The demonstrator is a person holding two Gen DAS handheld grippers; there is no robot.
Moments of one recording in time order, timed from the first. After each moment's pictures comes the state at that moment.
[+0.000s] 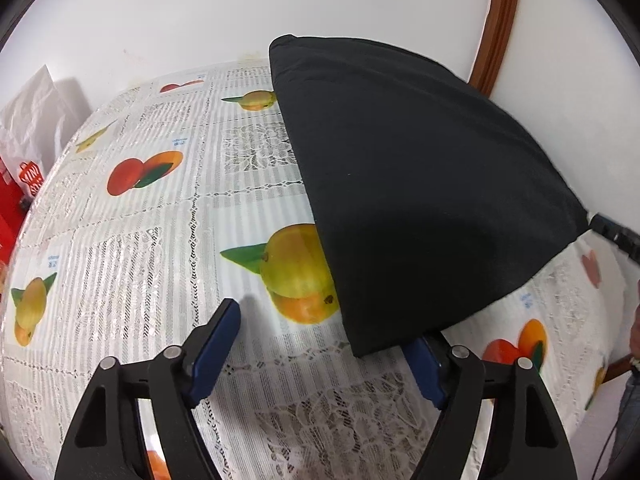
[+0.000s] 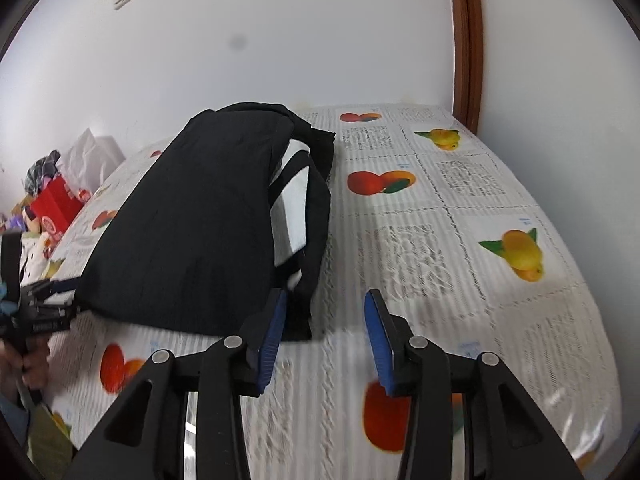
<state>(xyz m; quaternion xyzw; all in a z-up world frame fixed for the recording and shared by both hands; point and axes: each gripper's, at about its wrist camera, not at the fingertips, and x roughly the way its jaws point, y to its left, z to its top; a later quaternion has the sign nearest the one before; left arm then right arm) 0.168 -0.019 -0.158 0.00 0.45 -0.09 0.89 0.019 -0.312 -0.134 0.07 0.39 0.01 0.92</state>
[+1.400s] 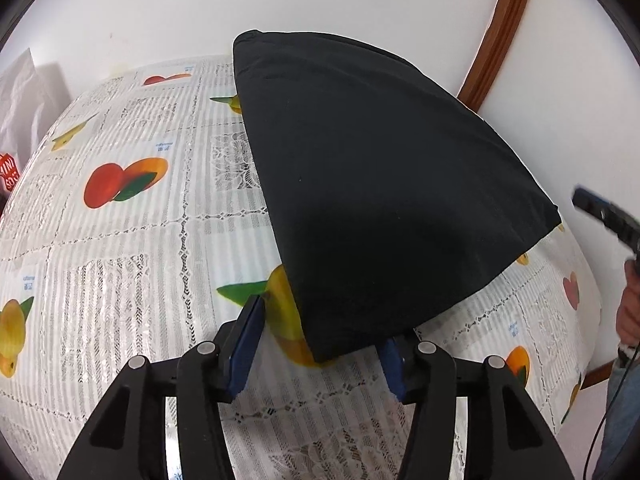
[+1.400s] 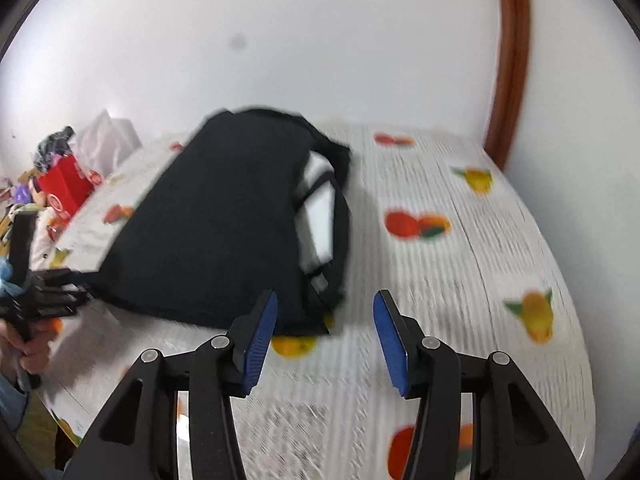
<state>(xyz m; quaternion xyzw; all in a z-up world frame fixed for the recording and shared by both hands) 0.198 -0.007 -0.152 -0.04 0.46 -0.12 0.88 0.078 -0.273 -0.095 0.02 0.37 0.05 0.93</state>
